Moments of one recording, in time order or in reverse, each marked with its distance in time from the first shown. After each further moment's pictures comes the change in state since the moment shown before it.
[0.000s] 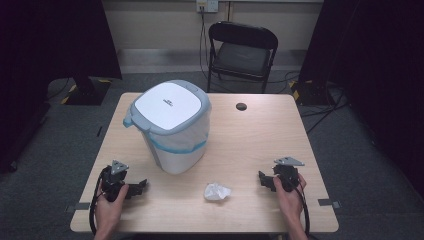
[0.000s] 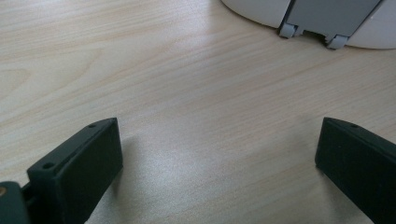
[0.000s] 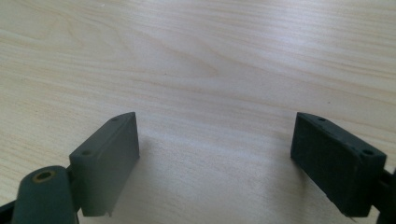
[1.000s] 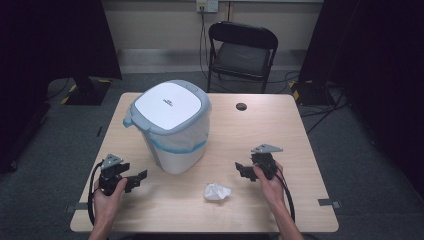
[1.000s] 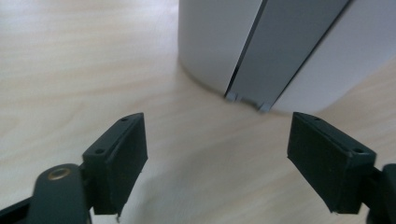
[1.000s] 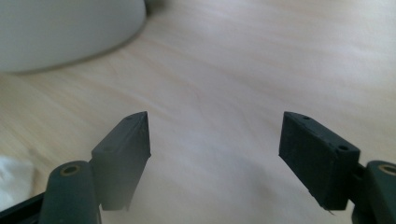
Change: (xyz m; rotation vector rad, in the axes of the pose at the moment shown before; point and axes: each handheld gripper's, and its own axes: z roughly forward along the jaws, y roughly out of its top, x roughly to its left) left arm -0.003 0.031 -0.028 -0.148 -0.139 -0.107; right arm 0.055 0.058 0.010 -0.049 0.230 -0.099
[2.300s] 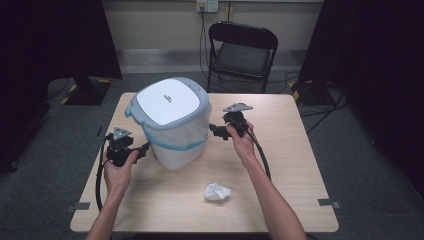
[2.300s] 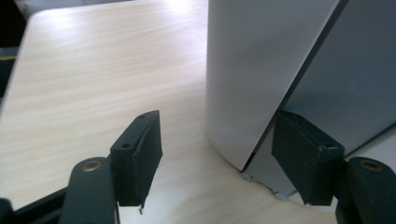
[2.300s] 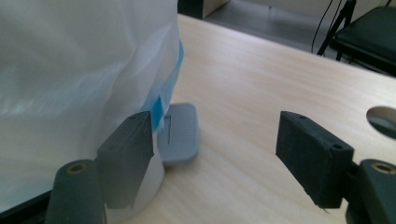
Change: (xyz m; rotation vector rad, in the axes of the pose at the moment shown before) left arm 0.007 0.069 0.037 -0.005 0.183 0.075; right arm 0.011 0.121 0.074 -0.141 0.068 -0.065
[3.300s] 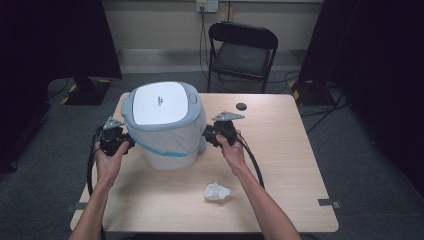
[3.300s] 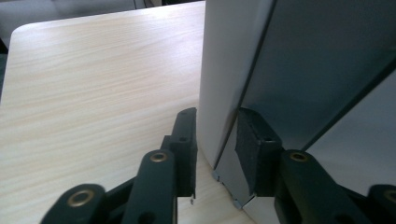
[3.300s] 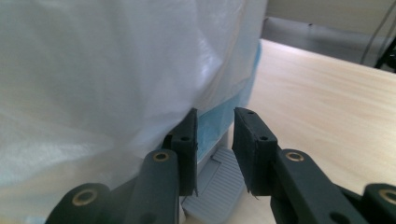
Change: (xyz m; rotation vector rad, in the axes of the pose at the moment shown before) left arm 0.038 0.014 0.003 -0.025 -0.140 0.001; right arm 0.047 -0.007 -0.008 -0.063 0.158 -0.009
